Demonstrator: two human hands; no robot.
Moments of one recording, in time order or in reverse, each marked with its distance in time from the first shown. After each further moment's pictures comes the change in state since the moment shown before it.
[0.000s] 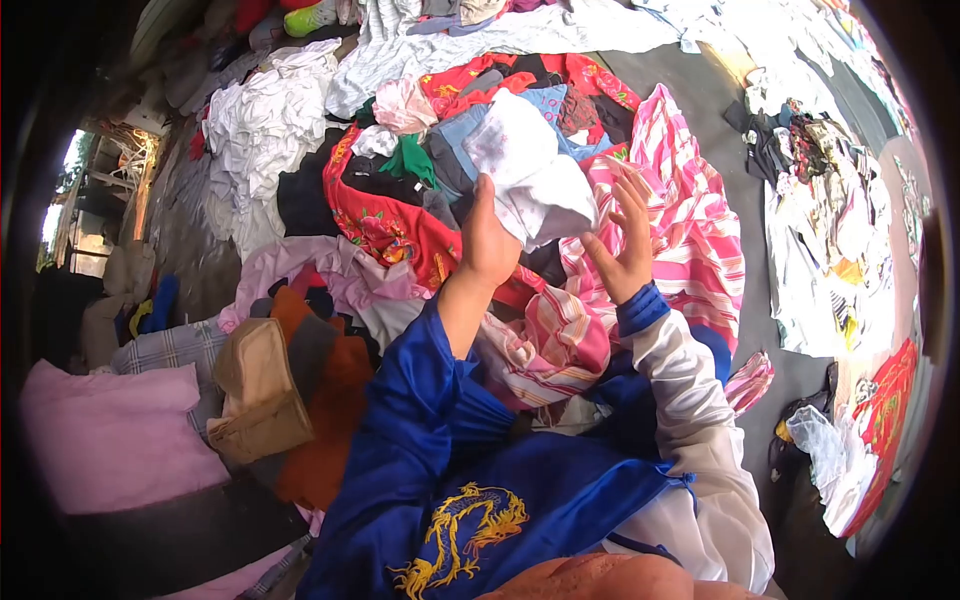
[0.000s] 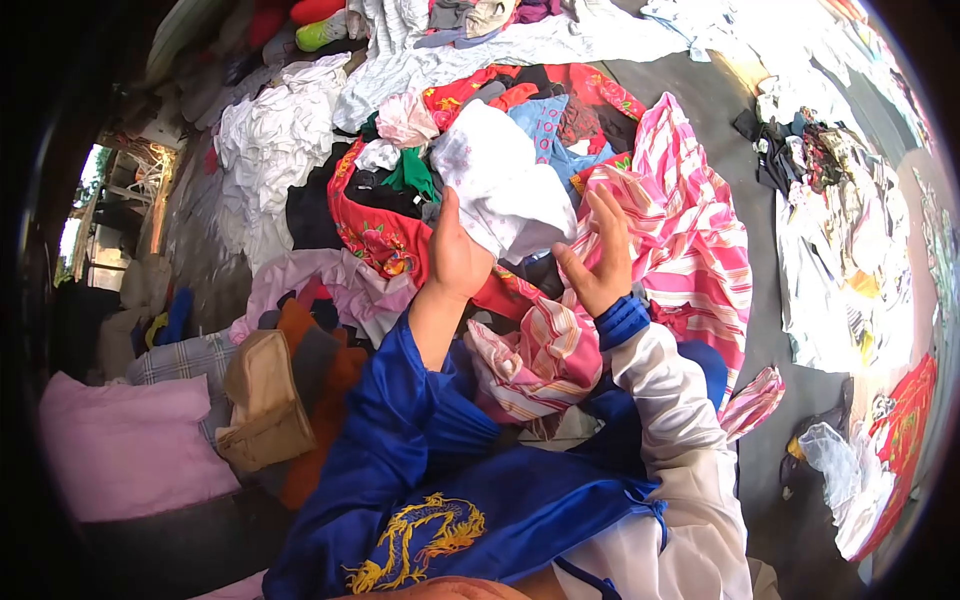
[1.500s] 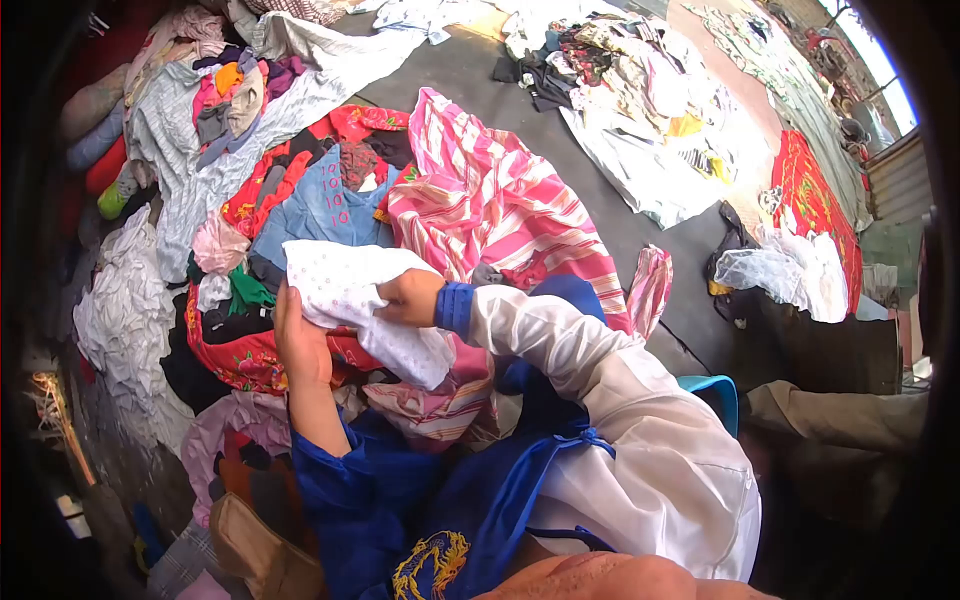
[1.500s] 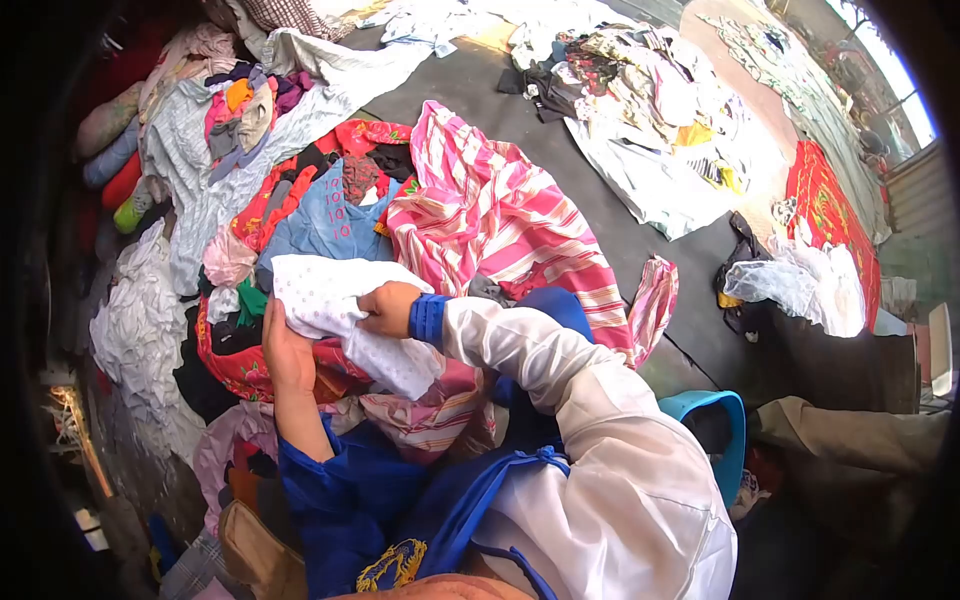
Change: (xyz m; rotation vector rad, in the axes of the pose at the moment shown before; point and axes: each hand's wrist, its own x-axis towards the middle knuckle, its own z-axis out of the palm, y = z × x) left_hand -0.009 0.005 -0.014 0.408 0.216 -0.220; right_hand -0.016 0.034 0.010 -0.226 -0.499 0.080
